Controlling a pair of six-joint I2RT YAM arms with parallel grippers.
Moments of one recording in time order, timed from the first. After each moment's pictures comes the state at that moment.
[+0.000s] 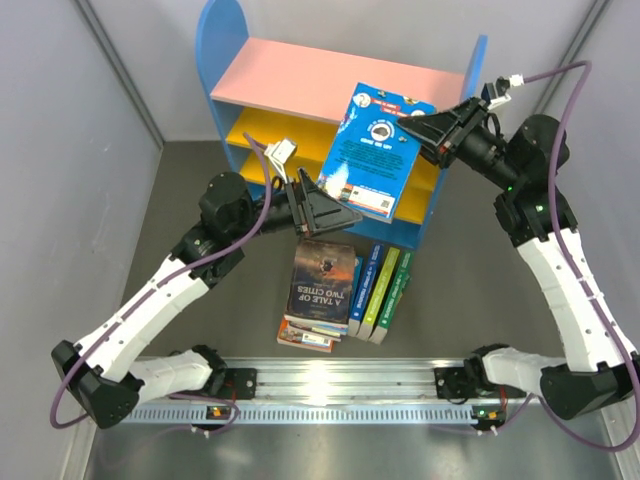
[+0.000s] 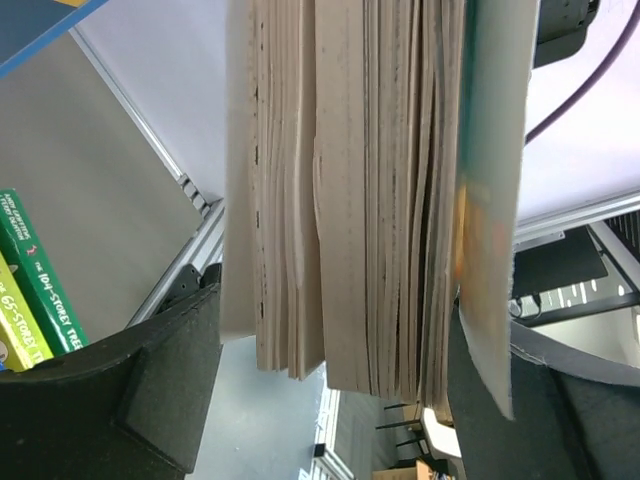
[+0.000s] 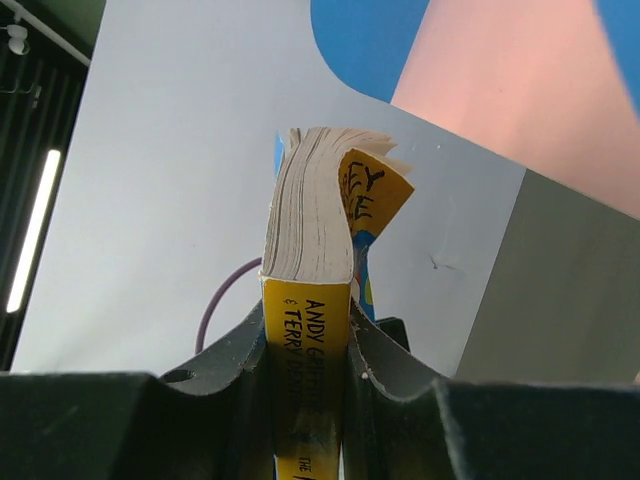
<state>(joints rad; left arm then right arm) -0.67 1.11 1.18 0.00 0.62 -1.13 0.30 1.19 1.47 -0.12 -0.55 1.32</state>
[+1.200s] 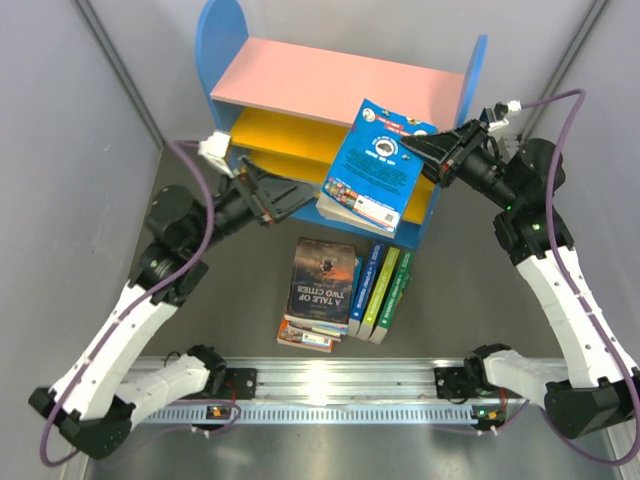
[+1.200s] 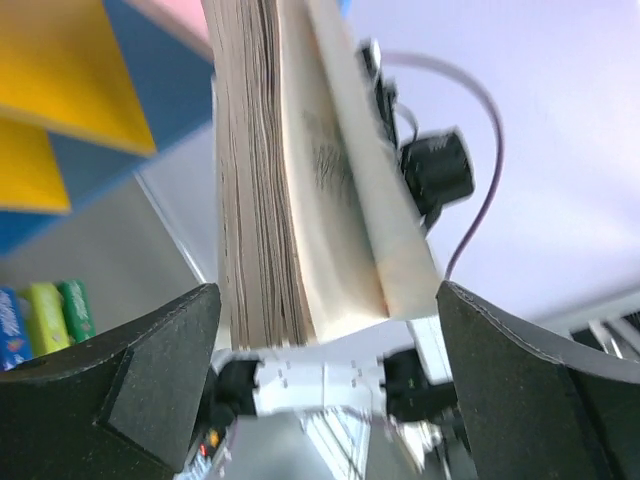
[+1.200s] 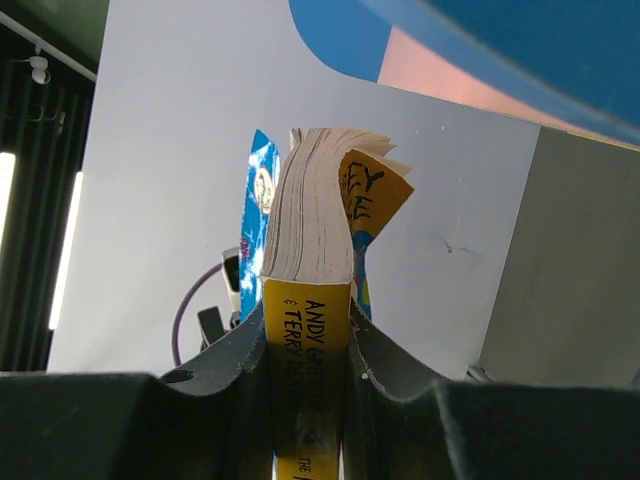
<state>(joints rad) -0.60 0.98 1.20 -0.05 0.43 -1.13 0.27 1.07 1.26 -0.03 -0.55 1.42</state>
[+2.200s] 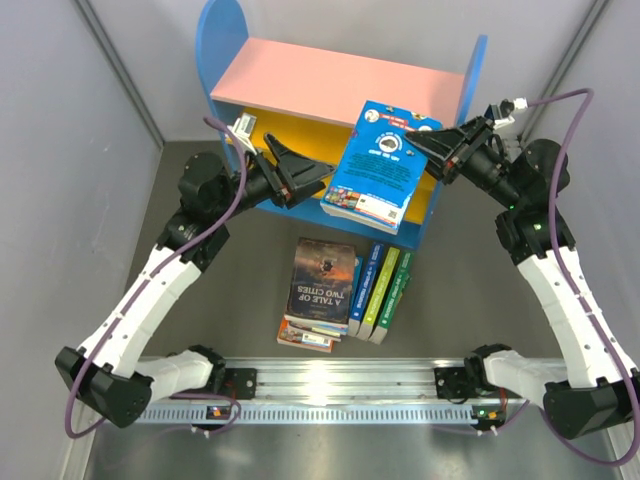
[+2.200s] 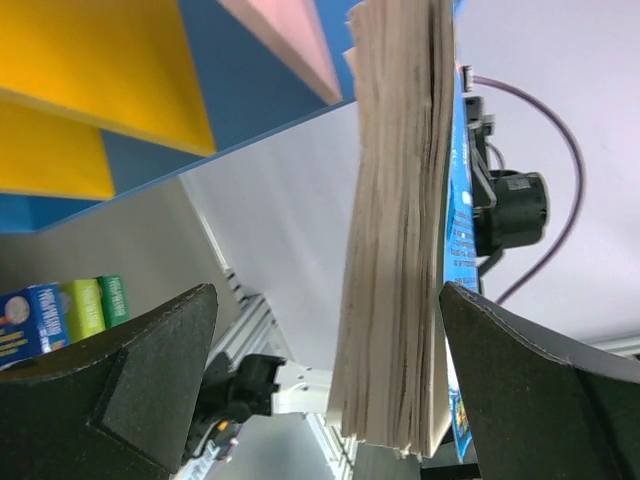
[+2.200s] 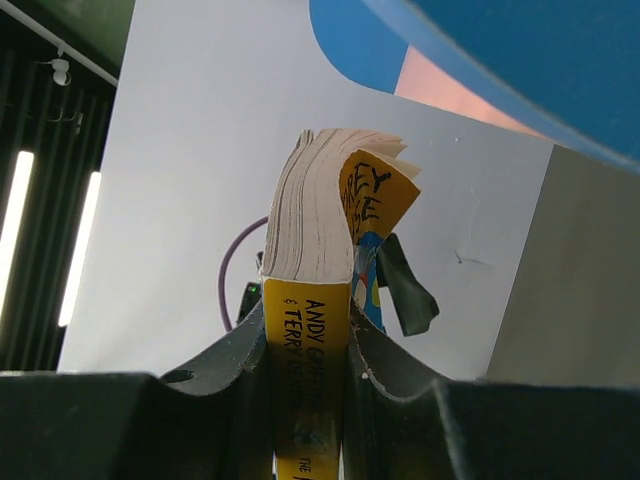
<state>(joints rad) -0.49 1.15 1.25 -0.05 0.54 -1.15 0.26 1.07 1.26 0.02 -0.56 1.44</state>
